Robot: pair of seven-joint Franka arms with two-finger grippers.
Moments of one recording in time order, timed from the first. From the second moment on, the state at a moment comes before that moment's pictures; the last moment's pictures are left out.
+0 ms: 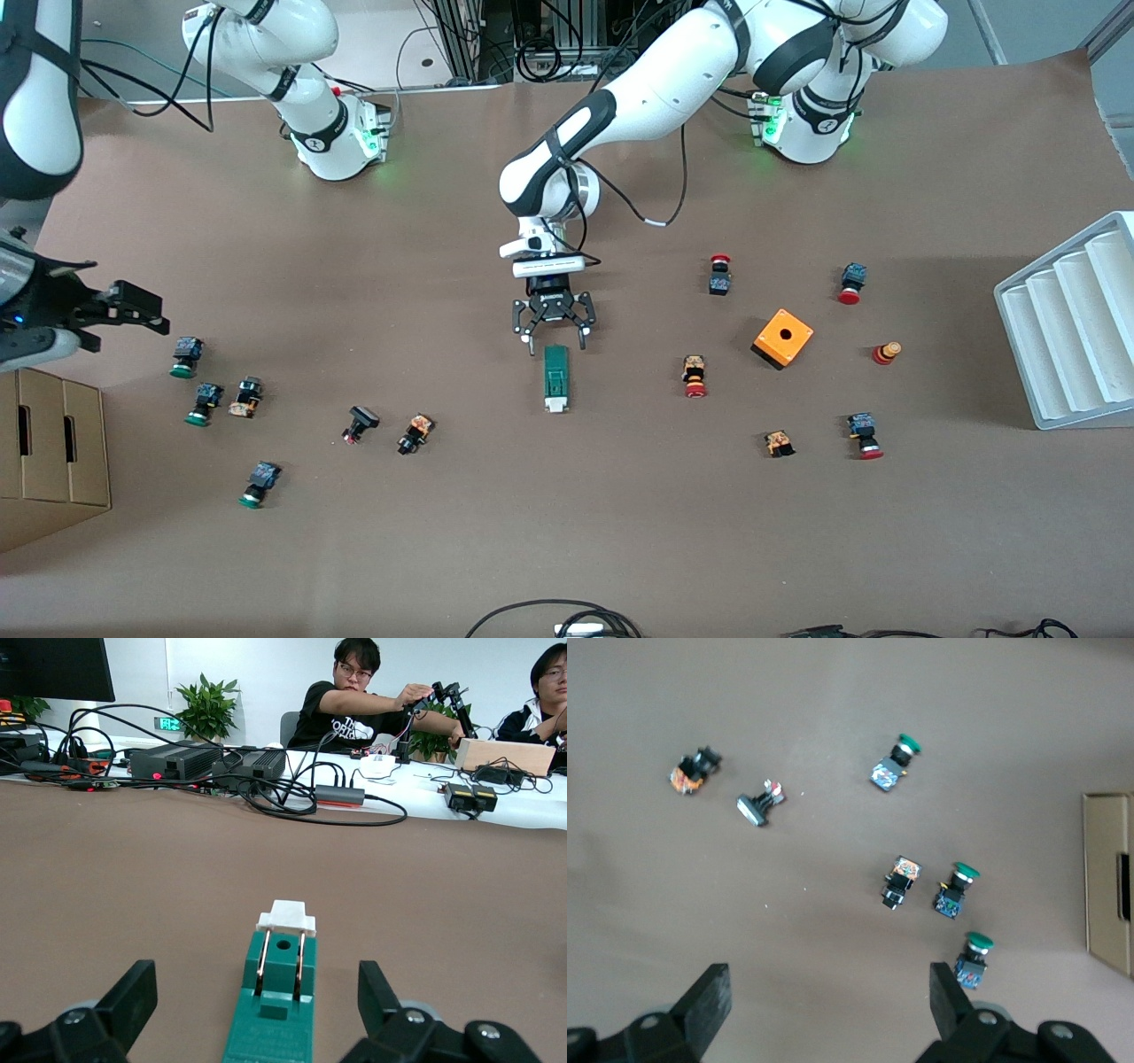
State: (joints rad) left arm -0.88 0.91 -0.27 -1.61 1.84 1.87 -2.53; right arm 0.08 0.07 -0.19 -1.72 0.07 1.78 -0.43
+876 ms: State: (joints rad) left arm -0.91 1.02 -0.26 -1.54 1.89 1.83 -2.55; right arm 0.17 0.31 -0.01 -1.57 0.19 1.82 0.09
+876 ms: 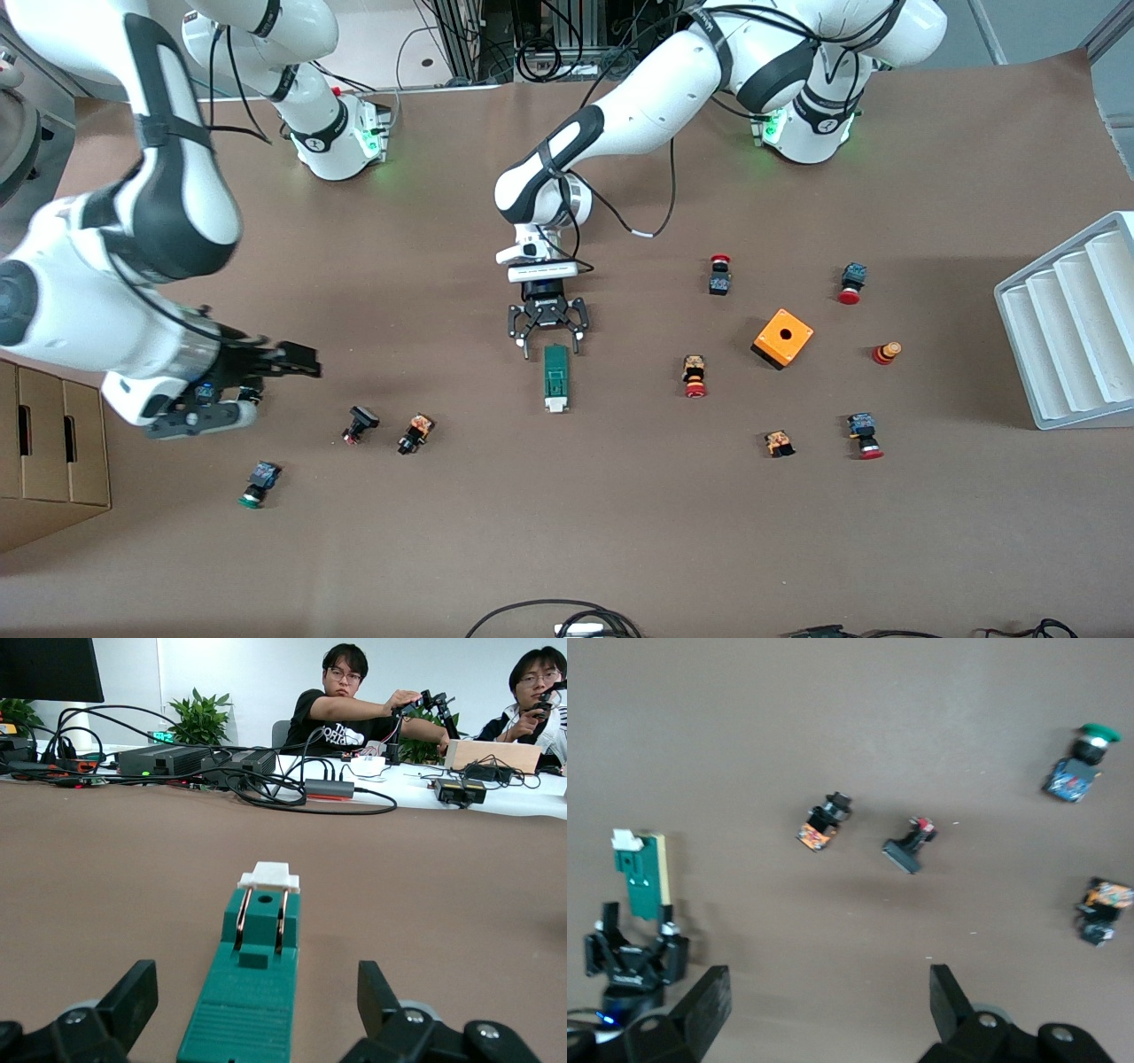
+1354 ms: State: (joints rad) left arm -0.91 1.06 -0.26 -1.50 1.90 1.83 -2.56; right arm 0.35 0.45 -0.01 -1.44 0.20 1.84 0.67
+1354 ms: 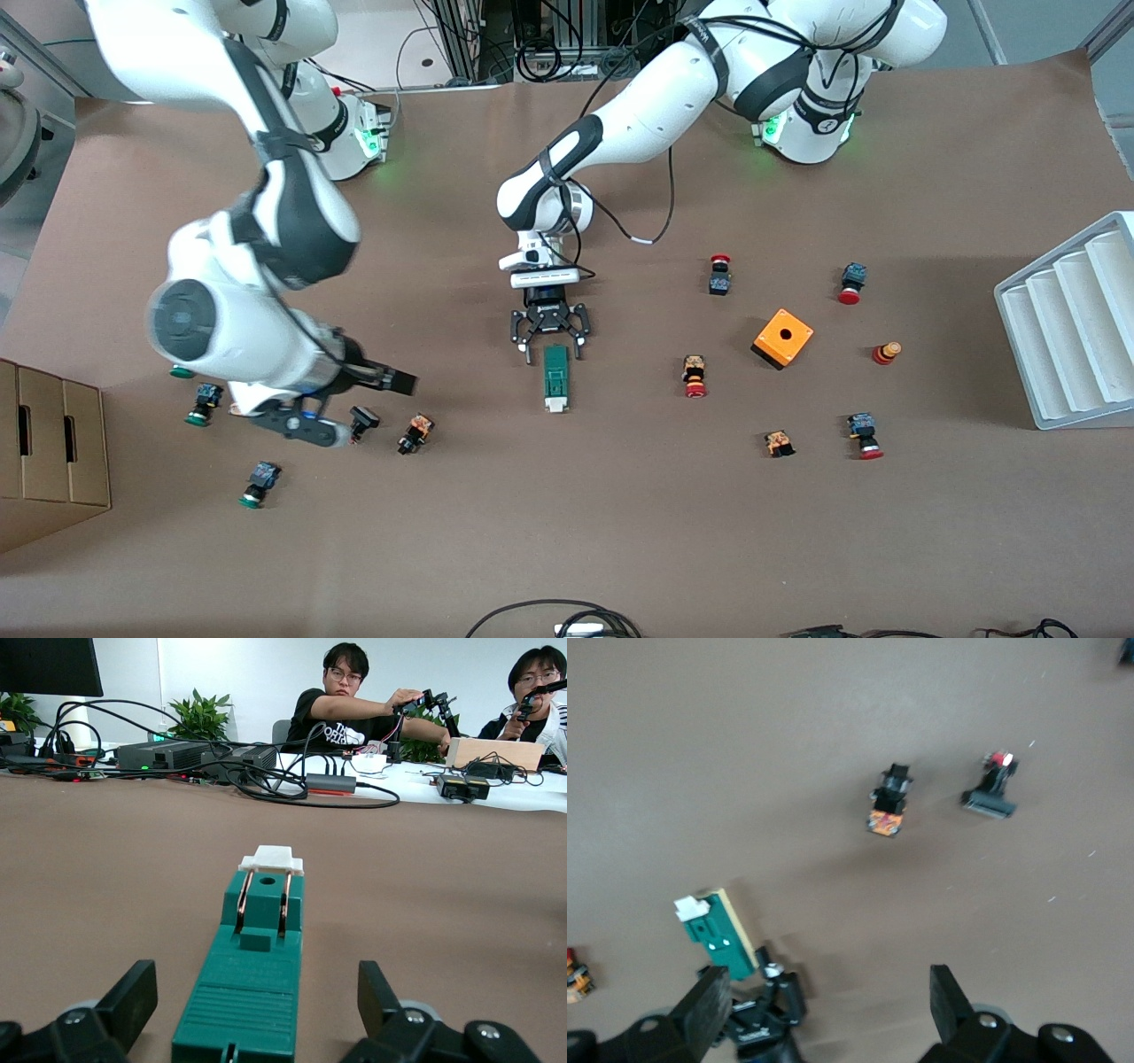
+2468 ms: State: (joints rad) left arm -0.94 1.08 -0.26 -1.49 1.90 1.80 -2.56; right arm 0.60 0.83 -0.01 -1.19 0.28 2.09 1.68
